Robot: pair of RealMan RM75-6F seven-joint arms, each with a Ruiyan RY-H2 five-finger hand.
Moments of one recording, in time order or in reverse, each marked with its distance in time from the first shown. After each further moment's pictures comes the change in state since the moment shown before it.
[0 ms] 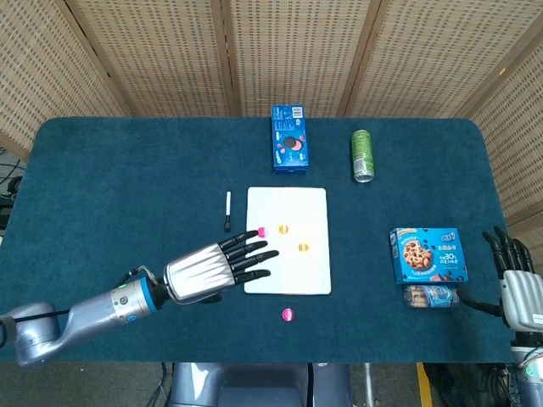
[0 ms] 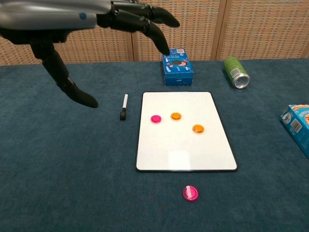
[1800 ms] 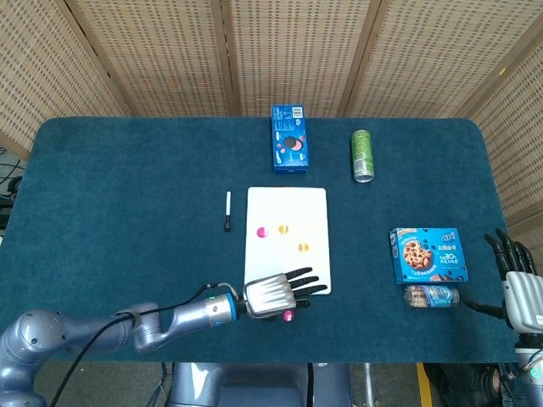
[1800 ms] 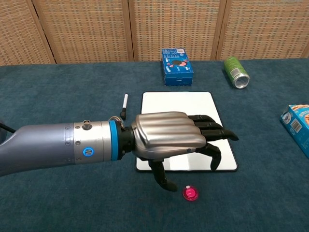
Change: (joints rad) left arm -0.217 -0.711 0.167 0.640 -0.084 0.004 -0.013; right arm -0.043 0.037 0.059 -0.036 -0.020 -0.074 0.002
